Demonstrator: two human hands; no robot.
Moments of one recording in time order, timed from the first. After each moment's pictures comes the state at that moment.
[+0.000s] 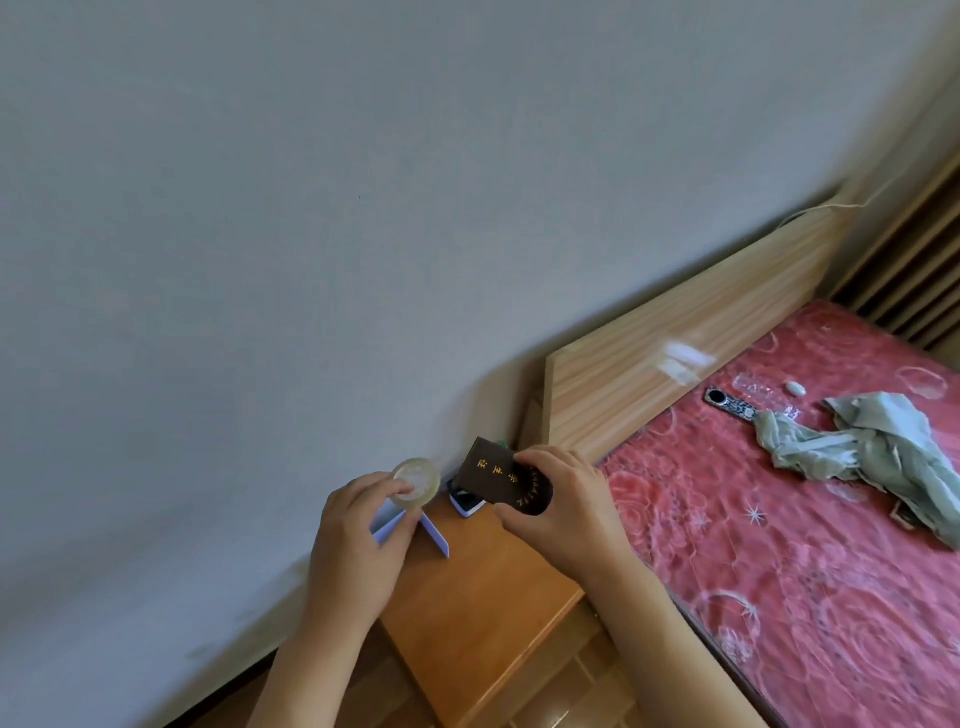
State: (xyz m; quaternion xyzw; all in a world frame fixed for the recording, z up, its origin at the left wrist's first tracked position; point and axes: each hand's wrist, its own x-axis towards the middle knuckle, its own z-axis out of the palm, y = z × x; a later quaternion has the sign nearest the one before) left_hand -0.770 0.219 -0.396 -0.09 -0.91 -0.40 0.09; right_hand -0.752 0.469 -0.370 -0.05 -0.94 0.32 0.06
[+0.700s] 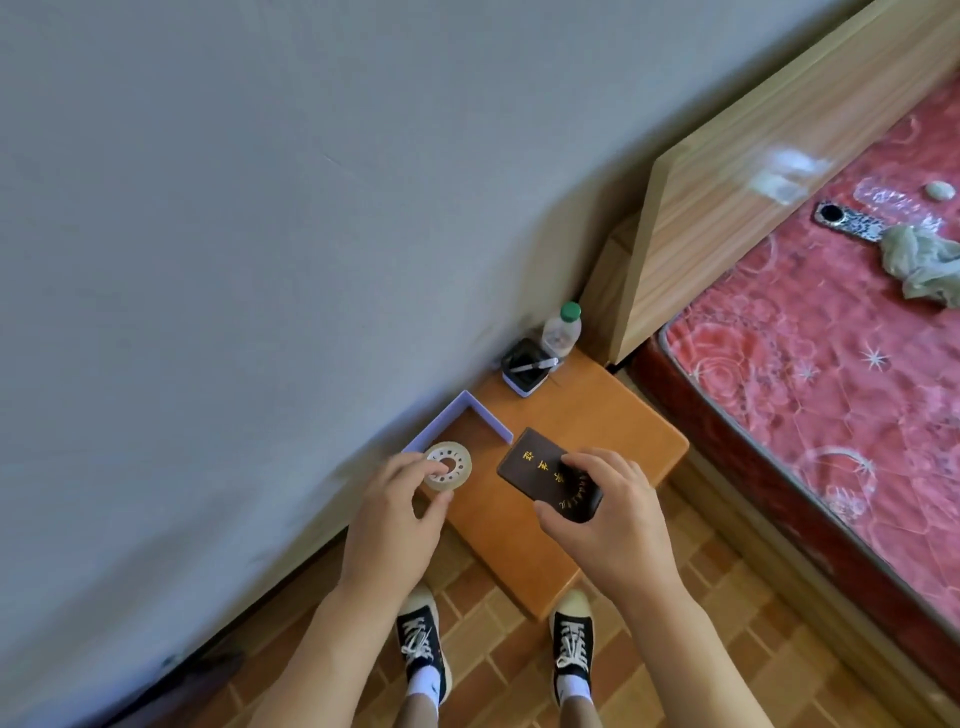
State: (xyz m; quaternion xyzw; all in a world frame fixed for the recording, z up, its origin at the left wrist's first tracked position) left_hand -0.802 0.147 -0.580 -0.08 -0.93 -0.34 -0.12; right_hand -0.728 0.383 -0.565 -0.20 -0.90 0.37 -0.03
